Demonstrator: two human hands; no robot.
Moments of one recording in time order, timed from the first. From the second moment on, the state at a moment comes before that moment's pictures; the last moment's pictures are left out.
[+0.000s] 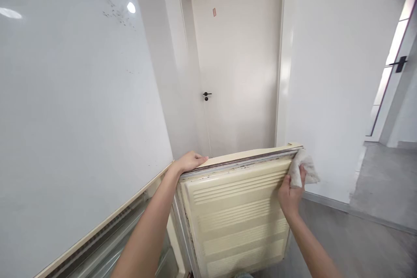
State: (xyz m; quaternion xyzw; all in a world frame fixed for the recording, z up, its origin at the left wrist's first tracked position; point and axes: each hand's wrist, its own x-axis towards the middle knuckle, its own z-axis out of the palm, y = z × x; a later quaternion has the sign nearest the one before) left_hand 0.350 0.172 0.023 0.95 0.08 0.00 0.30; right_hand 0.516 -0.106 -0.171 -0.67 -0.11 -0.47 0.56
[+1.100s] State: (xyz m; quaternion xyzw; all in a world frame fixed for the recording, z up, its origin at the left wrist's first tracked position) left_hand 0.353 0.174 0.021 0.95 0.08 -0.01 0.30; right_hand 0.422 0.008 -0.224 -0.77 -0.36 -0.44 0.27
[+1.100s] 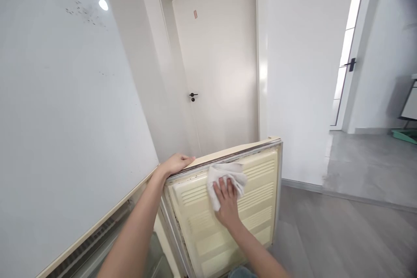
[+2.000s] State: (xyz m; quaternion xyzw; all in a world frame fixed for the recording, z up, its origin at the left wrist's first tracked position) left_hand 0.352 0.173 0.021 0.95 0.09 0.01 0.29; right_hand 0.350 0.060 -0.225 -0.75 -0.44 -0.39 0.32
